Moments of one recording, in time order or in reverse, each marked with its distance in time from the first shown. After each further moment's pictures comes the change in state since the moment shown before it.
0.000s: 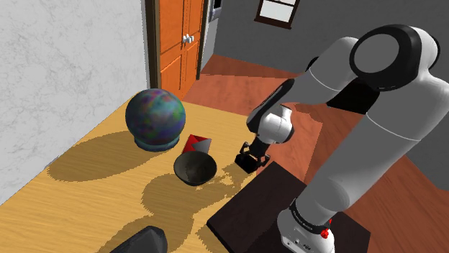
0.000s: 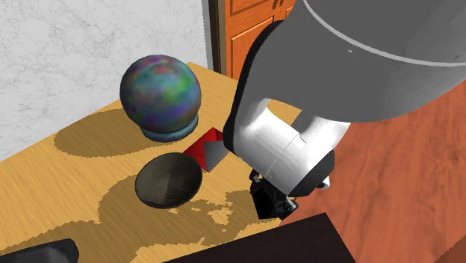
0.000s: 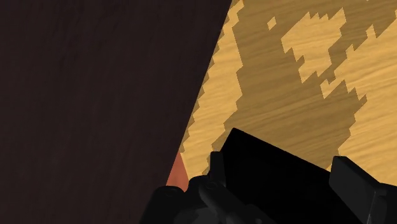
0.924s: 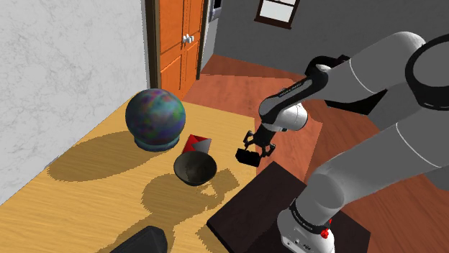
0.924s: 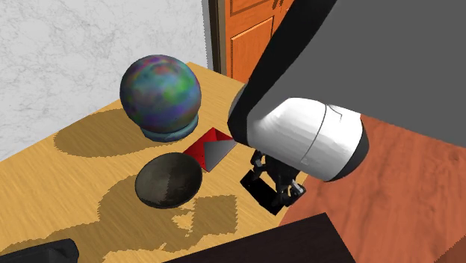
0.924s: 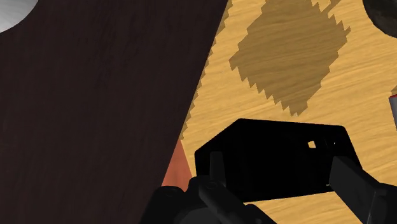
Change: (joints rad) arm -0.114 -0.298 0.028 -0.037 -0.364 -0.216 0.306
